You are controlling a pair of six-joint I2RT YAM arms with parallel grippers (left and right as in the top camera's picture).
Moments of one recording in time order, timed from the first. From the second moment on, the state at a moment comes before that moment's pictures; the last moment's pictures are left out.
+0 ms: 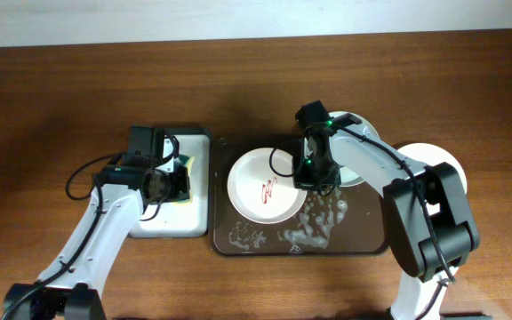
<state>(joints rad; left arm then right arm) -0.12 1.49 0.94 -0.67 0.10 -0.18 0.36 1.99 1.32 -0.89 -0.19 0.38</state>
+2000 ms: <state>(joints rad) 0.24 1.38 0.94 -0.60 0.89 0.27 0.36 1.99 1.32 -0.90 -0.19 0.38</state>
